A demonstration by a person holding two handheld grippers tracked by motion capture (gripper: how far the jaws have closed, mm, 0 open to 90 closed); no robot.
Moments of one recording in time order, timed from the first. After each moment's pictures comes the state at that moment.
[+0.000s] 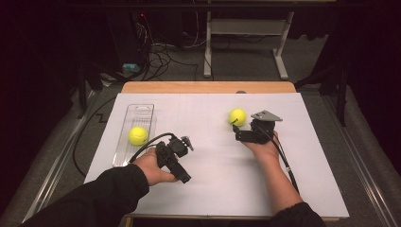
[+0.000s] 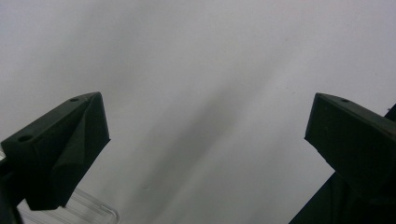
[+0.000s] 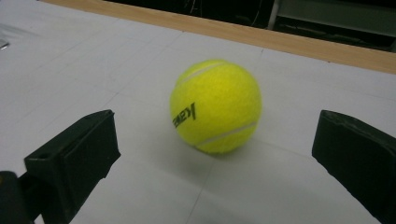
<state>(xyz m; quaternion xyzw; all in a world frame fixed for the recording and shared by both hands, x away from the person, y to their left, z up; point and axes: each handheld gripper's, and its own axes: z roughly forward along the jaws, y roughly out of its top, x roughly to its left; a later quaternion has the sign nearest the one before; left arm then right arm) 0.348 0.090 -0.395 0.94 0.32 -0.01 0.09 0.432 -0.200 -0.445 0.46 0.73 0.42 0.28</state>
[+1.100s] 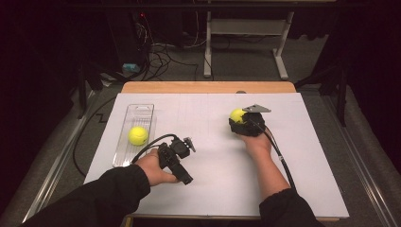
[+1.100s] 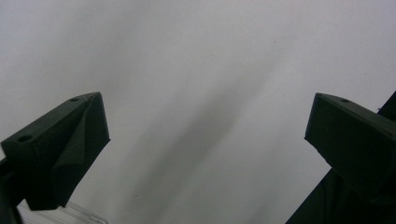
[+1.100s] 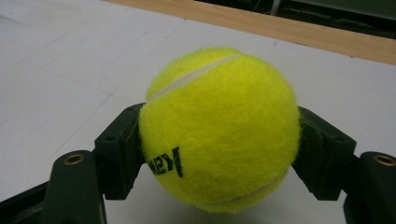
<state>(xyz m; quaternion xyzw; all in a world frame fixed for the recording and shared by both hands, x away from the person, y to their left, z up) 0.347 0.085 -0.398 0.95 0.31 -0.02 0.09 0.461 -0.181 -0.450 0.47 0.74 0.39 0.27</state>
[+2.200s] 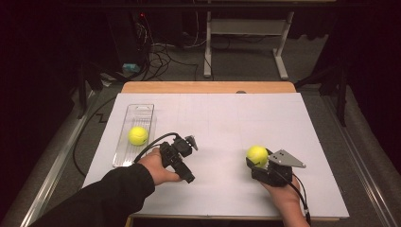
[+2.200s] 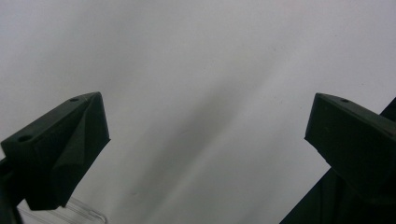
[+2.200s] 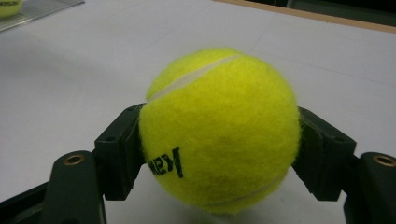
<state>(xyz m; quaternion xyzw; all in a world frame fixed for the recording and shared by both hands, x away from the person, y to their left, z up) 0.349 0.078 -0.393 0.94 0.32 -0.02 0.08 0.304 -0.232 -0.460 0.43 0.74 0.43 0.28</state>
